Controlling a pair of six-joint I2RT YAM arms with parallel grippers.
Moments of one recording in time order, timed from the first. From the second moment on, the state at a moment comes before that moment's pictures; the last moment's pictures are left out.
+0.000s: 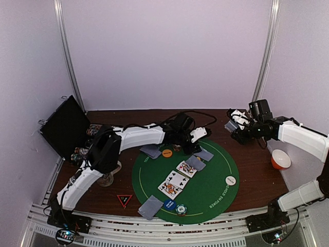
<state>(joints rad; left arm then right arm) -0.92 2.61 2.24 -0.37 0.20 0.44 0.27 1.29 0.94 -0.42 -0.02 -0.43</state>
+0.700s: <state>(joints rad) -0.80 1.81 1.72 -0.29 0.12 0.24 0.58 1.19 0.84 -0.66 -0.06 -0.53</state>
